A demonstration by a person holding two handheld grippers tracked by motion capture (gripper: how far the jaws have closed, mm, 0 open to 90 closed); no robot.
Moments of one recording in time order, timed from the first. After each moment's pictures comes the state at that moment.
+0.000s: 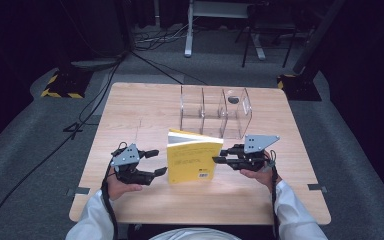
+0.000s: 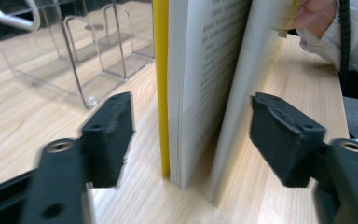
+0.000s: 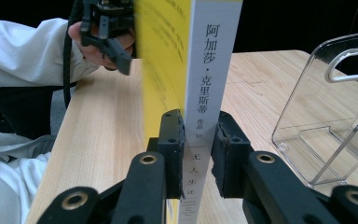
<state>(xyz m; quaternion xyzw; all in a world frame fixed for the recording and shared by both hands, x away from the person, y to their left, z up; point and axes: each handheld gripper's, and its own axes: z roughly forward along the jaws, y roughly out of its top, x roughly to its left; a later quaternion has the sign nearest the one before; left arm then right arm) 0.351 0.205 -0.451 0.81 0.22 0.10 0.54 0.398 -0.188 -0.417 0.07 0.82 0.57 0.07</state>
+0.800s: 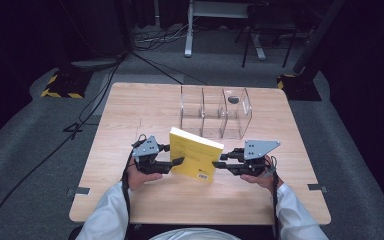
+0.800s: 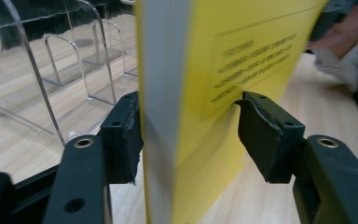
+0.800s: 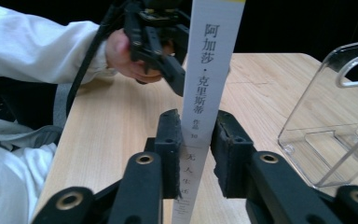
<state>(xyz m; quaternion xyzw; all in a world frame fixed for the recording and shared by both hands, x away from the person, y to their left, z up) 0.389 0.152 -0.456 0.79 0.21 0.10 0.56 0.383 -0.187 -0.415 0.04 0.82 0.56 0.08</state>
